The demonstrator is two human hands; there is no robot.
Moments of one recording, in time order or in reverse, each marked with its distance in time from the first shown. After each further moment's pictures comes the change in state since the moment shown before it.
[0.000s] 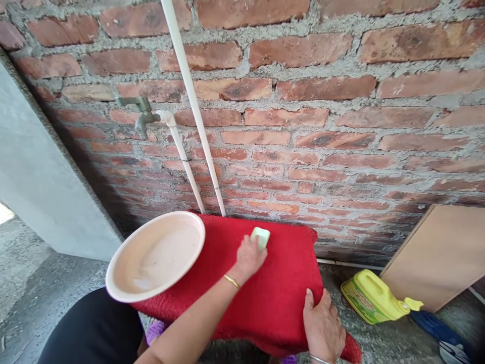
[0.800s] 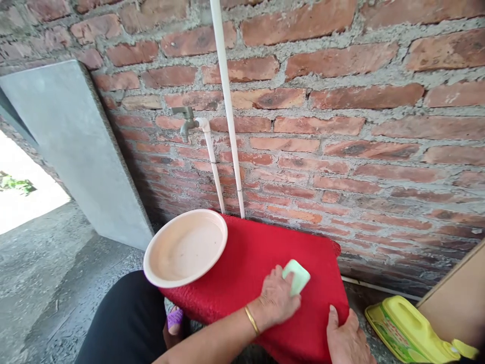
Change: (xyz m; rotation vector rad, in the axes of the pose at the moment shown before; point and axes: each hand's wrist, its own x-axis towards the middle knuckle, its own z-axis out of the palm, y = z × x) left_hand -0.061 0.001 0.030 -0.053 -0.117 0.225; right_hand 0.010 0.008 0.000 0.099 -0.078 0.025
